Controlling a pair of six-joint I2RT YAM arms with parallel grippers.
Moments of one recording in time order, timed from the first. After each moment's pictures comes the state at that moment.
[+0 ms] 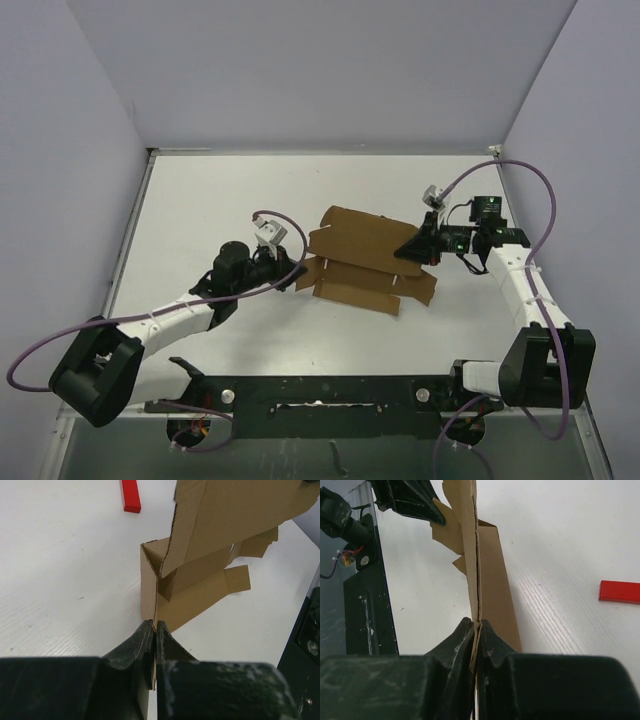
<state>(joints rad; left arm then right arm) -0.59 1.24 0.48 0.49 0.36 -0.34 -0.06 1.28 0.96 -0.63 -1.20 -0.54</state>
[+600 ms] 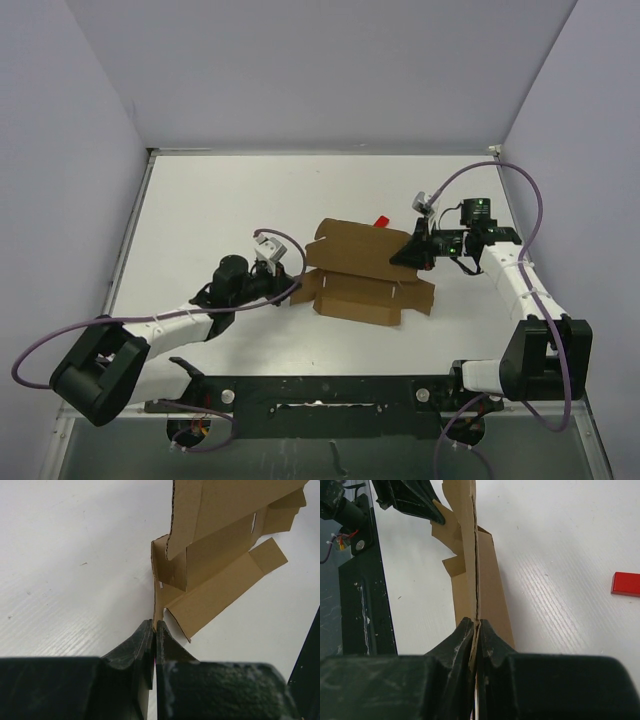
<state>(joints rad) -0.59 1.25 0.36 0.53 0.37 -0.27 0.01 1.31 0.95 -0.67 -1.14 -0.61</state>
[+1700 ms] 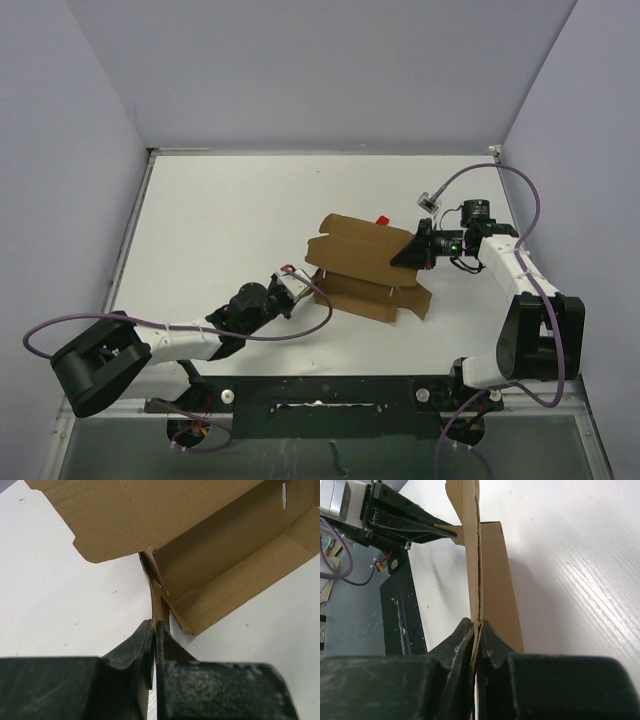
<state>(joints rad) -0.90 1.26 0.27 0.74 -0.09 0.14 -0.04 1.42 0.95 -0.68 -1.24 -0.49</state>
